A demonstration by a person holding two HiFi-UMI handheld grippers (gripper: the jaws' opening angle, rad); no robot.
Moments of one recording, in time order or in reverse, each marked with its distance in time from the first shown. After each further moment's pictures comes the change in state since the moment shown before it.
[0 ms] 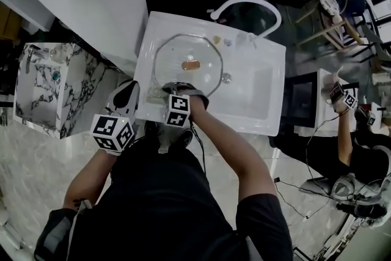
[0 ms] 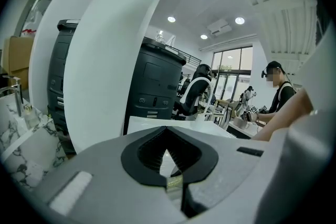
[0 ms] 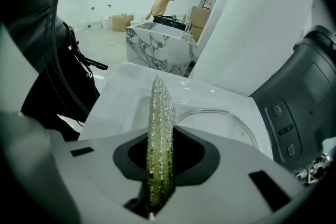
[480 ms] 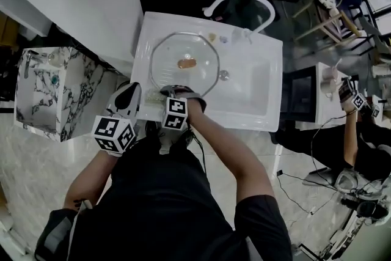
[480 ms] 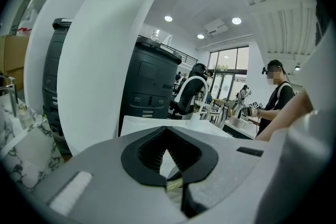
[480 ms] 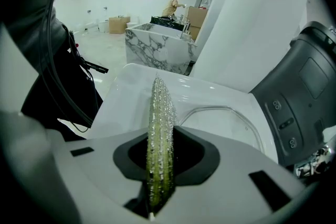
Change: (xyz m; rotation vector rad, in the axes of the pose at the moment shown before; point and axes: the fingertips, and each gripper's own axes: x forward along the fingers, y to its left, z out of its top) left arm 0.005 -0.021 -0.001 0.014 0.009 -0.038; right arm -0.004 0.014 -0.004 0.045 -0.008 -0.002
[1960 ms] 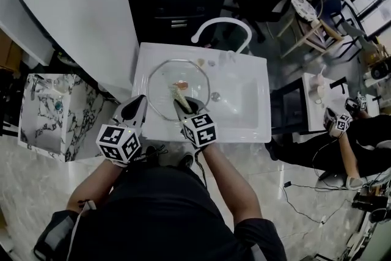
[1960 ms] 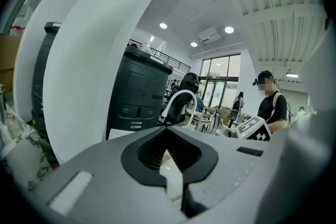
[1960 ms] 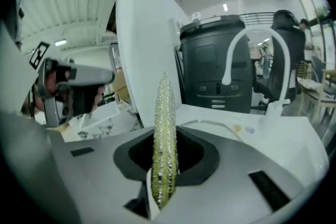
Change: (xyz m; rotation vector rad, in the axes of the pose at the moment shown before) left arm -0.005 -0.041 0.056 0.003 -0.072 -0.092; right arm -0.177 -0.083 -0.007 0.928 -0.514 -0.346
